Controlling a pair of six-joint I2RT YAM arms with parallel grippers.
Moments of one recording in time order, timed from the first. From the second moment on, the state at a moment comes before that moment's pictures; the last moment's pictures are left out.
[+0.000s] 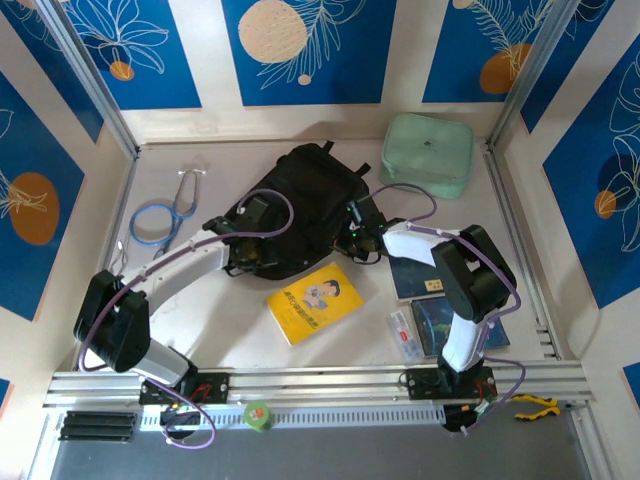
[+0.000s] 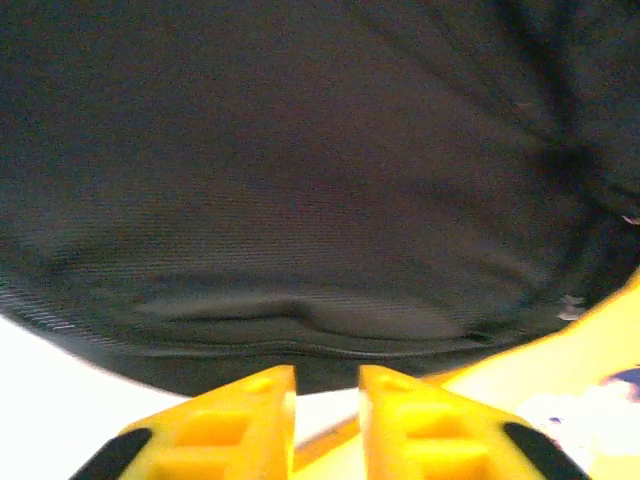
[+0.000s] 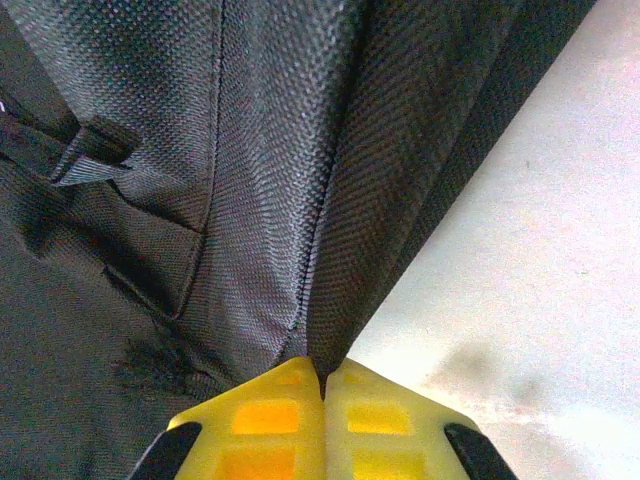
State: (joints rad) left arm -0.61 1.50 1.08 -0.74 -0.12 -0.65; right arm 0.52 1.80 1.02 -0.19 -0.23 0.89
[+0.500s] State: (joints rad) left arm -0.61 1.68 1.17 -0.67 0.12 -0.59; right arm 0.52 1.81 1.02 -0.18 -0.24 0.89
